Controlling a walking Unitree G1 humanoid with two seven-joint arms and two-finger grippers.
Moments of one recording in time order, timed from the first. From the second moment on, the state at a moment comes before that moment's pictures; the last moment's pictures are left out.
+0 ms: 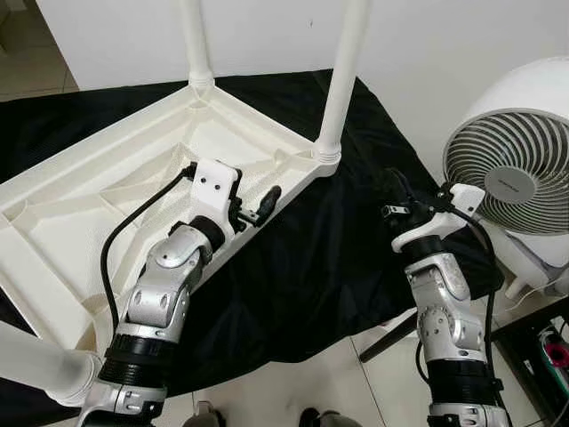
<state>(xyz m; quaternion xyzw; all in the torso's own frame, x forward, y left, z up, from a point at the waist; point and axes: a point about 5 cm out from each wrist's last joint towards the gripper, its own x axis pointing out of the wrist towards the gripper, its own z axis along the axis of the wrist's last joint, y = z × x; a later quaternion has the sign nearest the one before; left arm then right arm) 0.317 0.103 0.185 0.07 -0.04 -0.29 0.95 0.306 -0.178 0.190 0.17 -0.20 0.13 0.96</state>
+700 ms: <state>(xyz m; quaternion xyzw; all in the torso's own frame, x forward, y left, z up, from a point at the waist) 0.318 0.083 0.149 0.14 0.11 -0.38 0.91 0.308 -0.177 0.189 0.17 -0.20 0.12 0.96</state>
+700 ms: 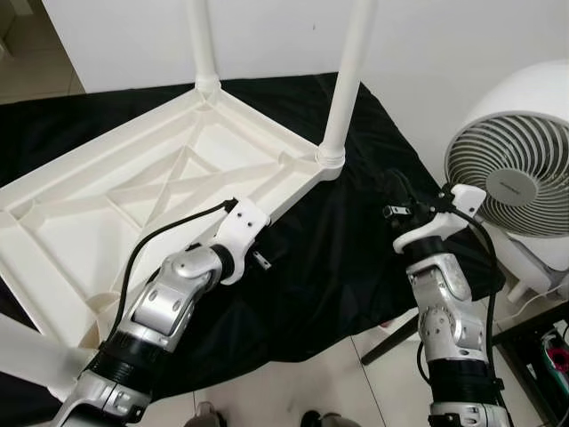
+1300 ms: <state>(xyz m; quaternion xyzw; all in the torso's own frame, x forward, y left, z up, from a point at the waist) 0.348 0.108 0.150 0.10 0.12 -0.19 0.97 0.307 -0.176 0.189 0.18 -0.20 0.12 0.96</state>
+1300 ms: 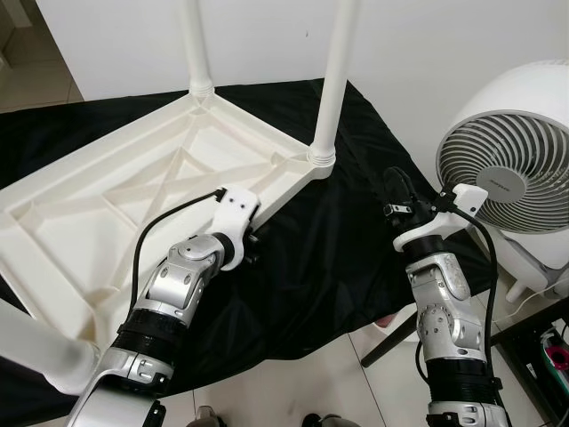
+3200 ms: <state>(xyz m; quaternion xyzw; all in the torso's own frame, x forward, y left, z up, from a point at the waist) 0.327 0.163 0.159 0.09 0.06 -0.07 0.99 0.317 -0.169 0.190 0.18 -0.20 0.13 0.95</state>
